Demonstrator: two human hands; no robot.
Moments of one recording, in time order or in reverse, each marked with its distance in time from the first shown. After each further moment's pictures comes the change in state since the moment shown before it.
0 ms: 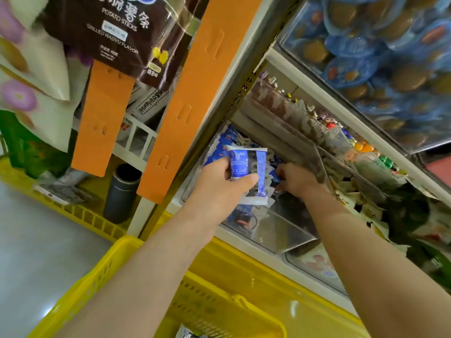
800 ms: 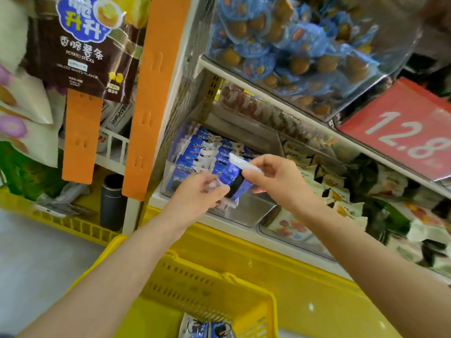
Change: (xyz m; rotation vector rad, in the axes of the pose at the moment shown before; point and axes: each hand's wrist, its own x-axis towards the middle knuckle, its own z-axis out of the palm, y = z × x) left_hand -0.038 -0.009 0.018 0.312 -0.148 -0.037; right_hand -0.180 -0.030 -0.050 1.131 0.208 -0.192
